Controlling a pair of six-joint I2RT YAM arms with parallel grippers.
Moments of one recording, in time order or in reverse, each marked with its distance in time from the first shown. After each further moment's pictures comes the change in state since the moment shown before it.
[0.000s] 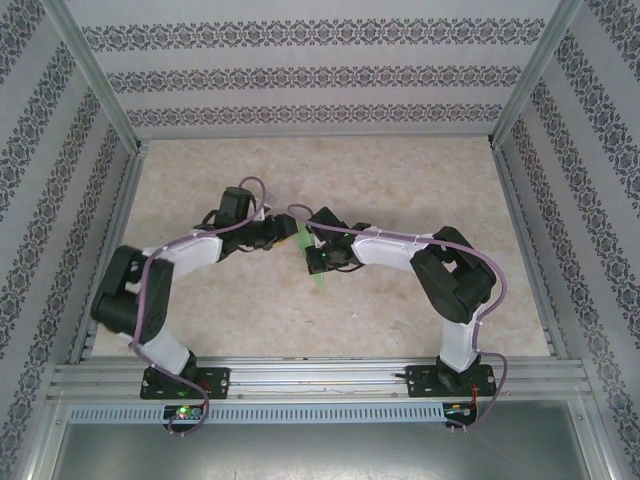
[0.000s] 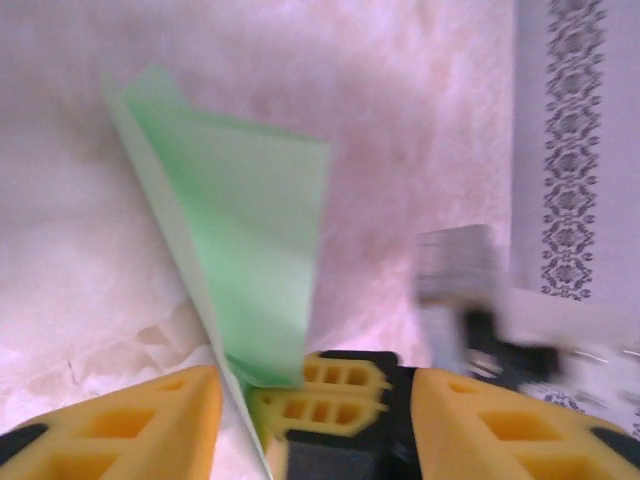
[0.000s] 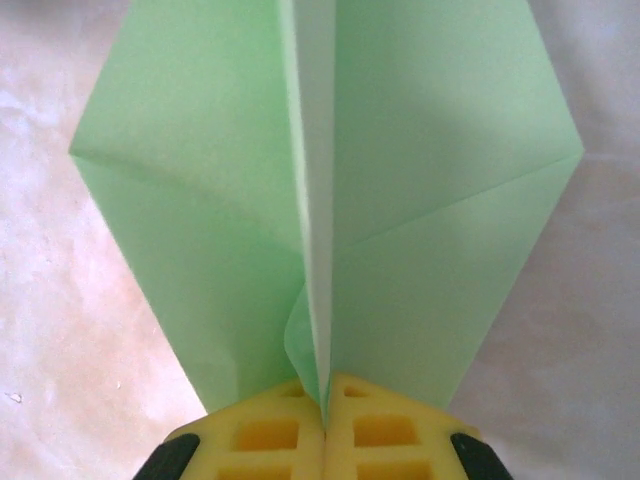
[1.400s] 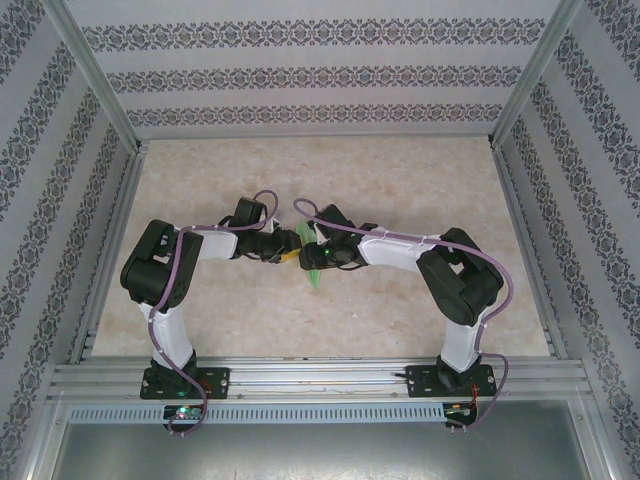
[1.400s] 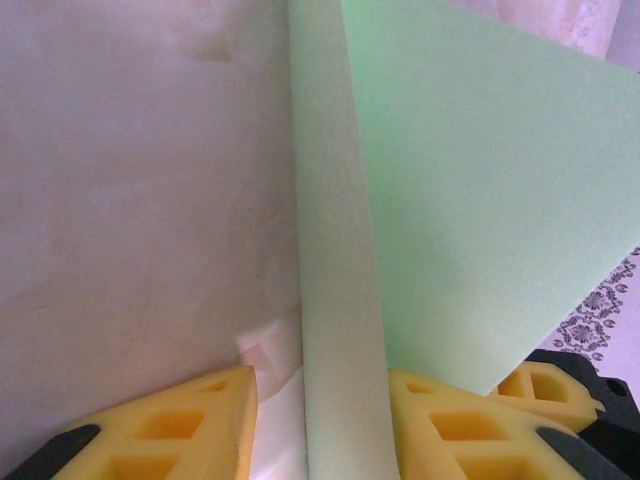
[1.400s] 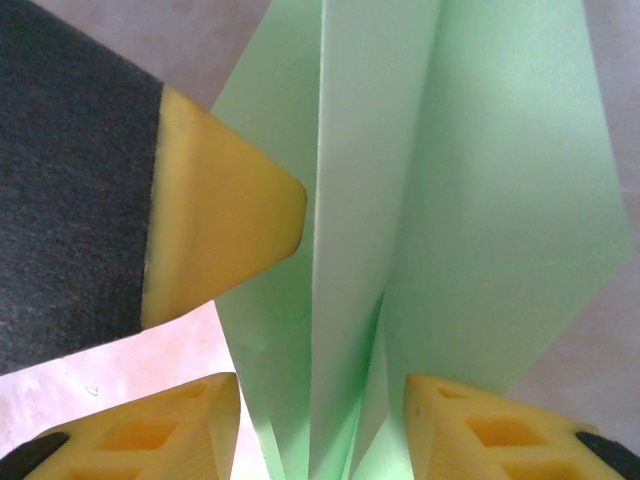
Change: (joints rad) left arm -0.017 0.288 0.043 0.040 0.091 -0.059; right arm -0.028 -0.036 -0.056 0.107 -0.085 0.017
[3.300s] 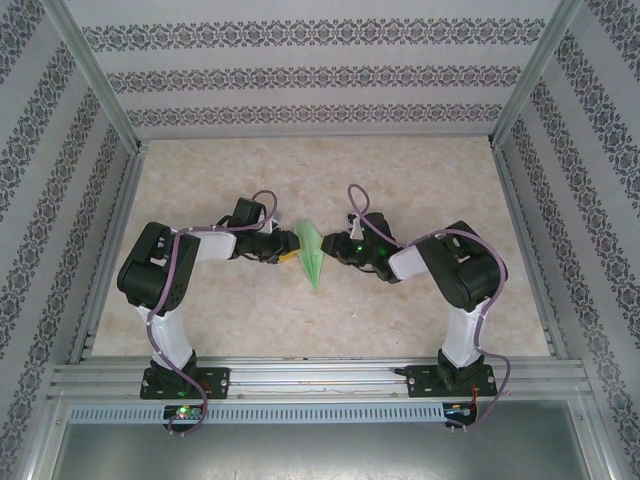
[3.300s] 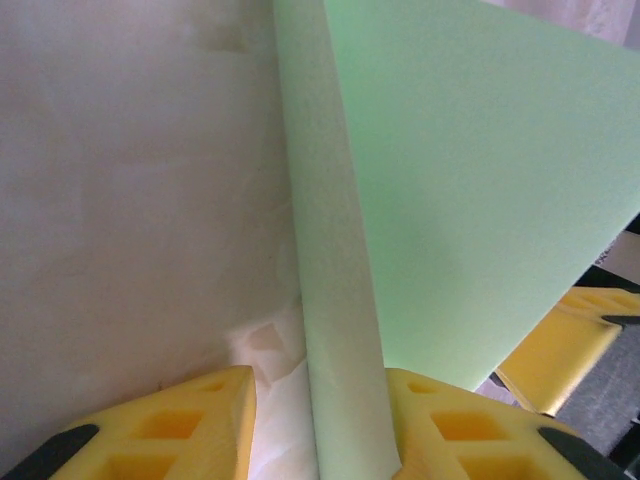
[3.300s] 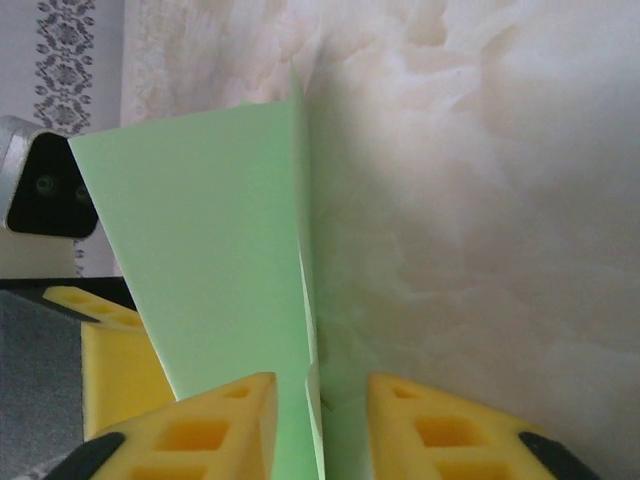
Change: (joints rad) left arm 0.002 -0.028 -0.006 -0.038 -0.025 0.034; right arm -0.230 0.039 -0.389 0.858 -0.305 0.417
